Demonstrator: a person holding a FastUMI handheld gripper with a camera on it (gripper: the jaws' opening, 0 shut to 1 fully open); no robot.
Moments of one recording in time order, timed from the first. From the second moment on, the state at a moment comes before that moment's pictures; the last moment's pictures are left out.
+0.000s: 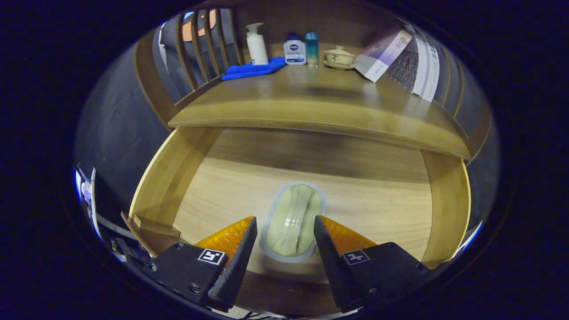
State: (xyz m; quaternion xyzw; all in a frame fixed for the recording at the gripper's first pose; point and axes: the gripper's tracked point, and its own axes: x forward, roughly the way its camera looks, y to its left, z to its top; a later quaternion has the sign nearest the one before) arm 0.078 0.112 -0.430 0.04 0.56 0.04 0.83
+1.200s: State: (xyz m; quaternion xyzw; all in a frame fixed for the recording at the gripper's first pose) arm 0.087 0.100 -0.427 0.06 0.54 0.02 0.84
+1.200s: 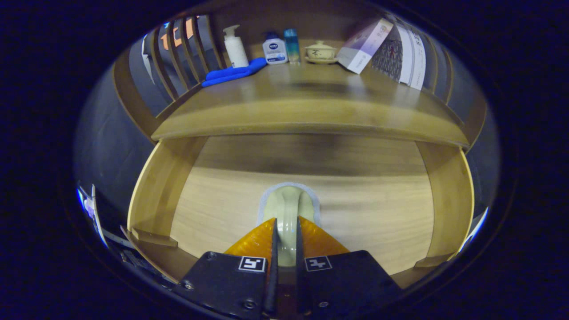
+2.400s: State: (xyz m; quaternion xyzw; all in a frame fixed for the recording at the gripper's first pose) arm 0.158 0.069 -0.299 0.05 0.47 0.01 0.88
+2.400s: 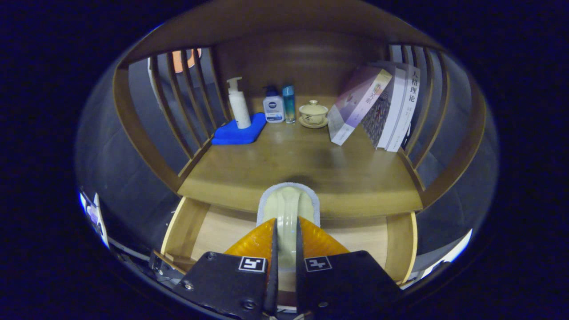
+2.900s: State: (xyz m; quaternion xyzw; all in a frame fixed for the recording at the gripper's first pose) arm 0.241 0.072 -0.321 0.03 0.48 -0.02 0.87
